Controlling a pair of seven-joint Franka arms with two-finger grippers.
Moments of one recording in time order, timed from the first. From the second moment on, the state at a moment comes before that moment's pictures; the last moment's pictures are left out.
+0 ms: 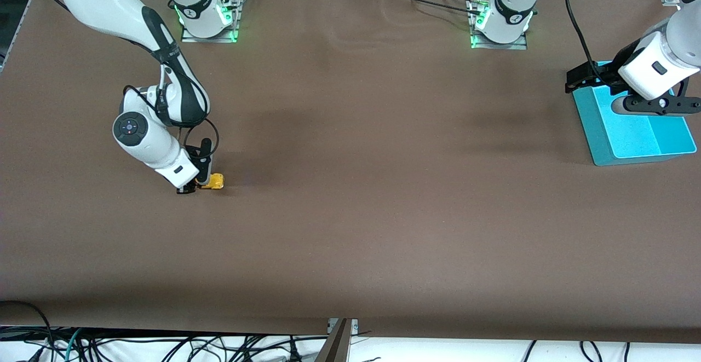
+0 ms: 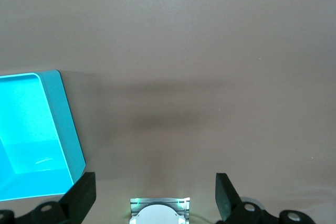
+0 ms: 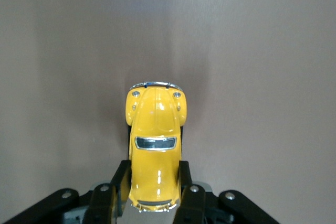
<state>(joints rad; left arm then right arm) 0.23 -0.02 -0.28 -1.68 -0.03 1.45 -0.04 0.17 0.47 -0.05 -2.06 -0.05 2.57 -1.44</state>
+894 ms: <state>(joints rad) 0.23 -0.02 -0.28 -1.68 -0.03 1.45 -0.04 -0.08 0.49 -0.06 -2.04 -0.05 2.58 -1.75</state>
